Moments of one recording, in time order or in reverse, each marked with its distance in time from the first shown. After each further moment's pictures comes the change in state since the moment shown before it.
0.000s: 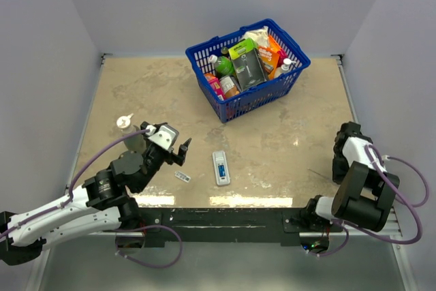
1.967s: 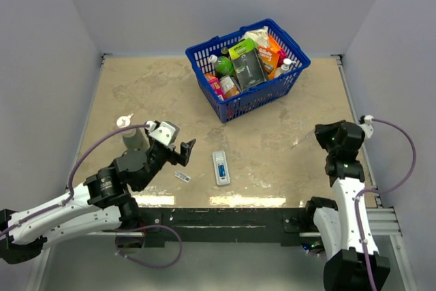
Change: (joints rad) left arm 0.000 0.023 0.013 -0.009 0.027 -0.100; right arm 0.191 -0.580 -0.147 0.553 -0.451 -0.537
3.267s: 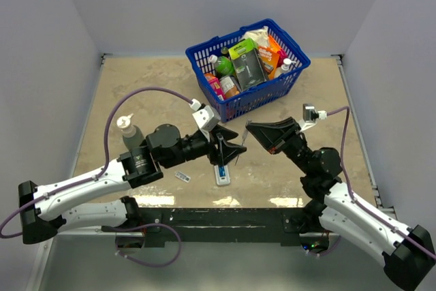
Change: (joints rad) left arm 0.000 0.426 0.272 0.212 0.627 -0.319; right arm 0.878 -0.043 -0.172 1.147 -0.330 0.132
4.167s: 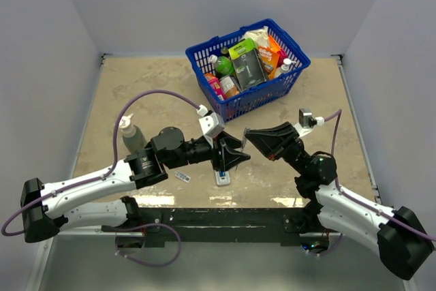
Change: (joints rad) left arm 0.001 0.027 -0.063 0.126 0.145 -0.002; right arm 0.001 0.148 -0.114 0.425 -0.088 0.055
